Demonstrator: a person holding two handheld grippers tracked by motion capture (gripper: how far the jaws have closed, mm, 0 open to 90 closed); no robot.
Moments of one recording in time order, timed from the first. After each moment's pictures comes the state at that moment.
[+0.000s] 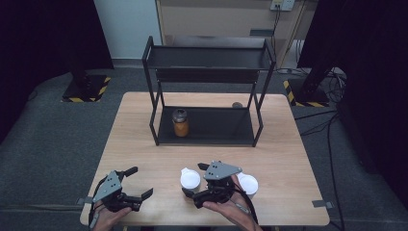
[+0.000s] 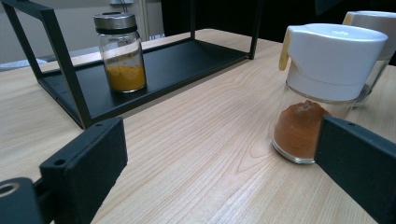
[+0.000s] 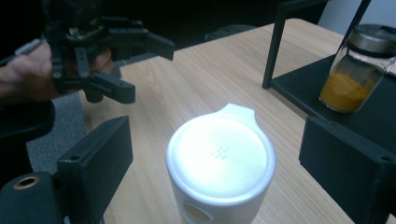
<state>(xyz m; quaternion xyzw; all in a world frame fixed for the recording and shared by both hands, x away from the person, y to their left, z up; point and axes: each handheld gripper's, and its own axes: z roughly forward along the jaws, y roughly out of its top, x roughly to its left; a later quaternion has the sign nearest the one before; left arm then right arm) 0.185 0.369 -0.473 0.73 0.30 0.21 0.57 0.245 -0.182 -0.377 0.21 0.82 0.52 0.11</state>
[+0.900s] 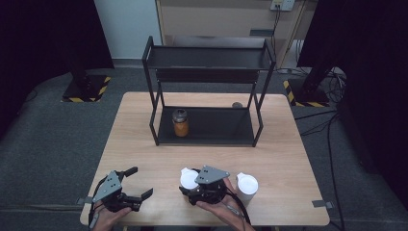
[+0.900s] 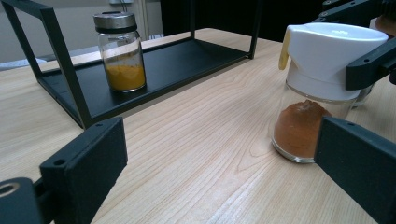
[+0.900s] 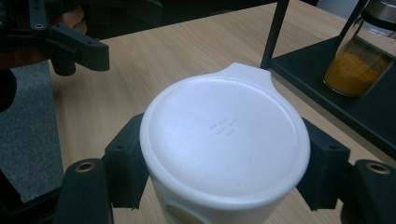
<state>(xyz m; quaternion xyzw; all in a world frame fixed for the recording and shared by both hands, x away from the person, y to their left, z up) 0.184 0.369 -0.473 0.73 0.30 0.21 0.57 0.245 -0.160 -0.403 0.20 0.83 0.50 0.13</state>
